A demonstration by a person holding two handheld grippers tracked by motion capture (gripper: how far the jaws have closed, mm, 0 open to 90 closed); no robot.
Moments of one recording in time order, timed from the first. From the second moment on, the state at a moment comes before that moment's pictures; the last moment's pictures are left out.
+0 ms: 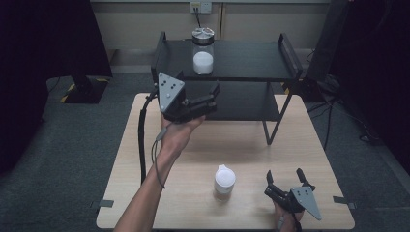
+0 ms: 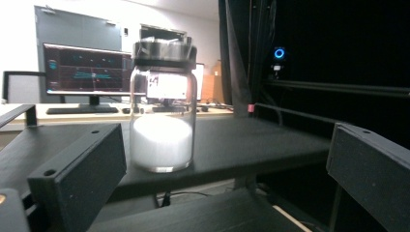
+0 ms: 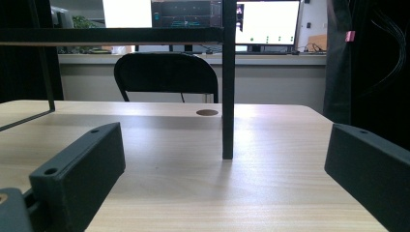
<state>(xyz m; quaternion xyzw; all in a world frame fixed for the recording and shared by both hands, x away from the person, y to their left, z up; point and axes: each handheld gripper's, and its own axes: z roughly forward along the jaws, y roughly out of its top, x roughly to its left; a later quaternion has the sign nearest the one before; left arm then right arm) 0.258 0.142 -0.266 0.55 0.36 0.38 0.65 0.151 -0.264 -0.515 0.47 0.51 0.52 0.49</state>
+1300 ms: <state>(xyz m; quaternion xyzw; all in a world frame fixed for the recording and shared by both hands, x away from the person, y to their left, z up) 0.186 0.154 -0.439 0.54 0.46 0.43 0.56 0.151 -0.263 -0.515 0.47 0.51 0.52 0.49</state>
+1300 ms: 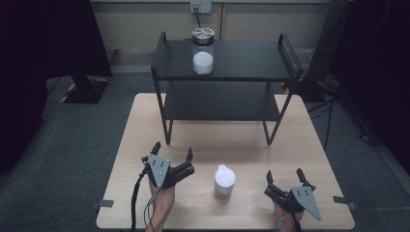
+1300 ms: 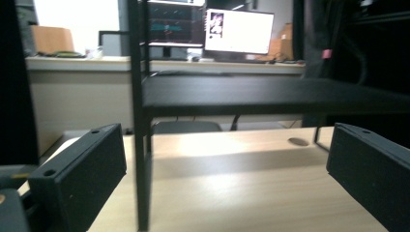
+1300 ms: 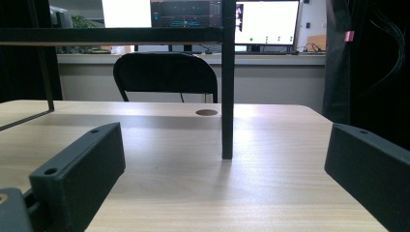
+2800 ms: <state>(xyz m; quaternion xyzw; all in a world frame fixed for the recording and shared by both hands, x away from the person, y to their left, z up) 0.175 0.146 -0.517 0.51 0.48 0.49 0.52 0.150 -0.263 -0.515 0.47 0.51 0.52 0.49</state>
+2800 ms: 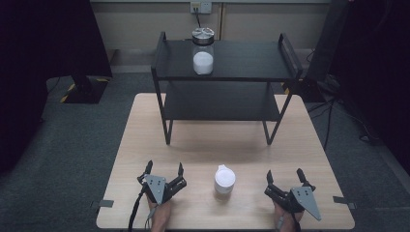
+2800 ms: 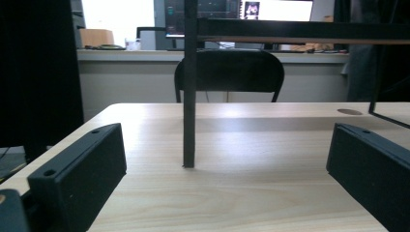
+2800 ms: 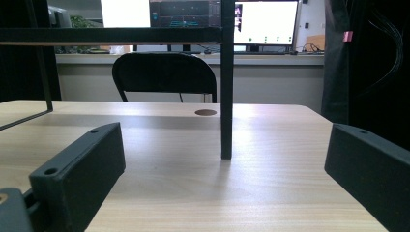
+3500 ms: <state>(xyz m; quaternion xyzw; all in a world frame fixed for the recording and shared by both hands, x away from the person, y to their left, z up) 0.176 0.147 -0.517 0.51 0.48 0.48 0.53 0.150 -0.261 -0.515 0.48 0.51 0.52 0.50</state>
